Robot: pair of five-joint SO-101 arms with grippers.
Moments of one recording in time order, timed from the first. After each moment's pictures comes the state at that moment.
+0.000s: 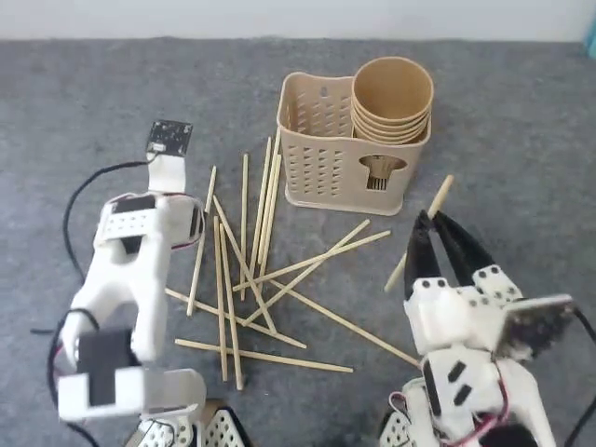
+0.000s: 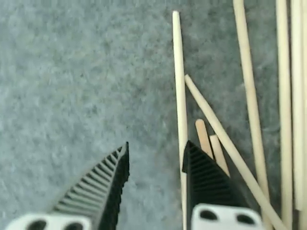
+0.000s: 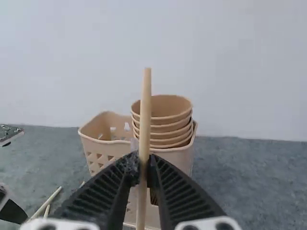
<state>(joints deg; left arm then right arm) -14.7 -3.0 40.3 44.1 -10.4 -12.7 -103.9 58.4 59.3 -3.9</state>
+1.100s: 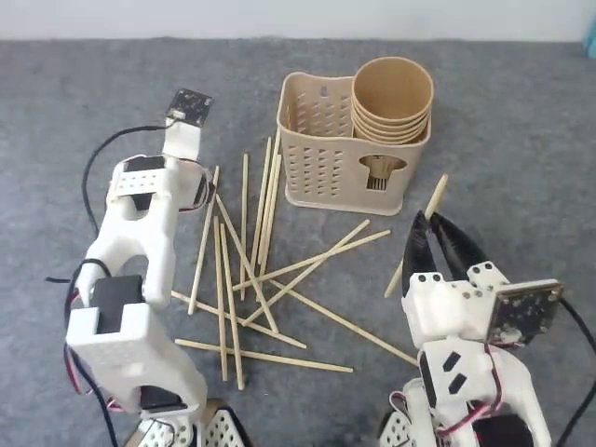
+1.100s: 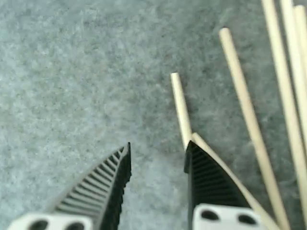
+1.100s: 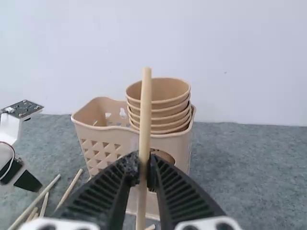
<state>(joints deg) -12.4 14.9 18.2 46.6 -18.2 -12.4 -103.9 61.5 59.5 -4.0</state>
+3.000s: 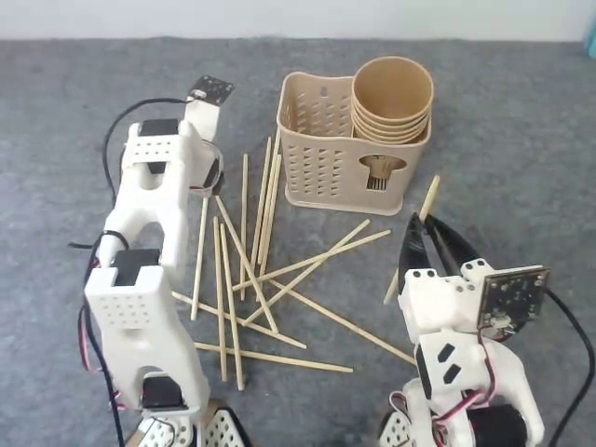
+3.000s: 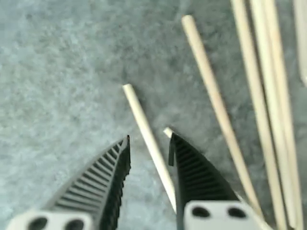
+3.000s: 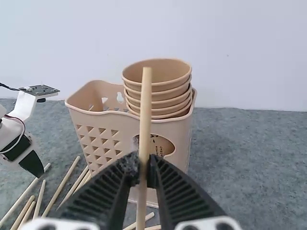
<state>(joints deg) -9.6 29.8 -8.4 69.7 -18.4 -12.4 -103.9 63.7 59.5 -4.0</state>
